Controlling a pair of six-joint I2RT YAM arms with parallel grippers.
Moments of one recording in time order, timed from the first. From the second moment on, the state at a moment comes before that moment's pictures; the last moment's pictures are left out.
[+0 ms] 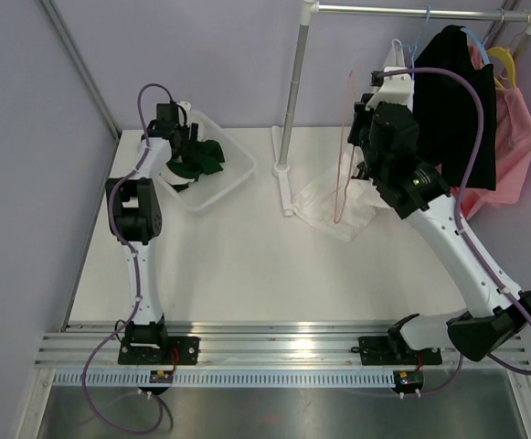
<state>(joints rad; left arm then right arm) -0.02 2.35 2.05 -0.44 -0.07 0.13 0.53 1.32 1.57 -0.30 0.53 0.12</state>
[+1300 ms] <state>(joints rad) -0.20 1.22 0.98 -0.18 0.24 0.03 0.37 1.79 2.12 -0.46 0.14 0.08</state>
